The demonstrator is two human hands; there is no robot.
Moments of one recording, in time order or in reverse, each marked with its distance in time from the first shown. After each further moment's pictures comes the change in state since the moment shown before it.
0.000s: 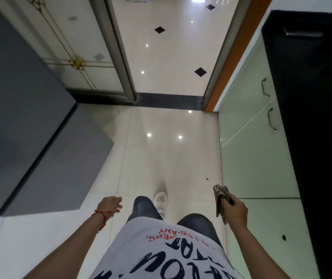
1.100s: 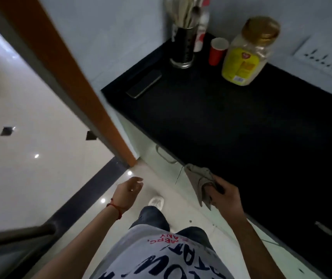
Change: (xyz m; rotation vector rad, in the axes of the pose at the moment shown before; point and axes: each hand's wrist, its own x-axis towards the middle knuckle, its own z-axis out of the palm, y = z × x) left_hand 0.041 0.596 0.216 0.934 -0.361 1.057; right_hand 0.227 -0.226 -0.150 0.662 0.409 0.038
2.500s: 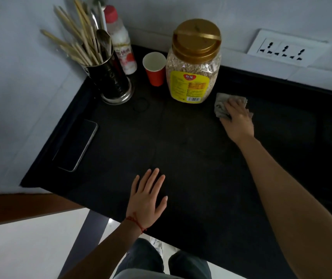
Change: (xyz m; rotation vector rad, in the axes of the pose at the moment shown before) left_hand 0.192 0.146 0.057 0.816 0.027 0.764; right_hand 0.328 -0.036 -0.171 -0.789 0.399 -0.048
